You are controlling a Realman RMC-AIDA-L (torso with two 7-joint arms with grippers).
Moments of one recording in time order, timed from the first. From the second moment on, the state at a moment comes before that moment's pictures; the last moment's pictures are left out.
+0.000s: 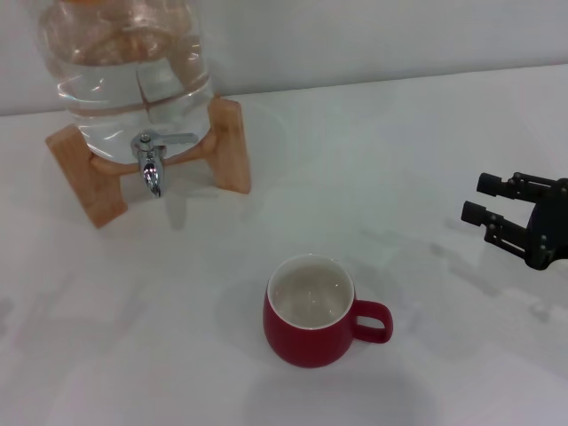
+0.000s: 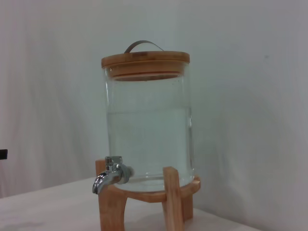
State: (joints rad) left arm -0.08 -2.07 0.45 0.73 -1.58 -1.66 1.64; right arm 0.17 2.00 2.27 0.65 -1.43 1.56 -2.14
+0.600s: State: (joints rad) left arm -0.09 -2.07 0.45 0.72 -1.58 -1.65 1.63; right arm 0.12 2.00 2.23 0.66 -1.46 1.62 -2.14
